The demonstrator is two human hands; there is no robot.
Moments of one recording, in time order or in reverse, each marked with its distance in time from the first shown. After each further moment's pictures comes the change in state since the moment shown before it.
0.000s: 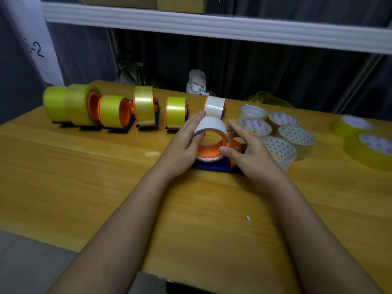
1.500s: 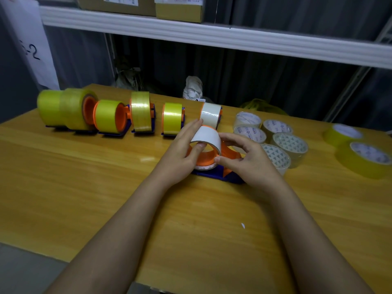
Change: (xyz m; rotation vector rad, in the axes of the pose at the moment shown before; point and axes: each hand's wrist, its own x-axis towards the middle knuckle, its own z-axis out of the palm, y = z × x) left_hand 0.000 -0.002 0.003 0.069 0.002 0.020; right_hand 0.001 0.000 -0.009 0.005 -0.010 -0.023
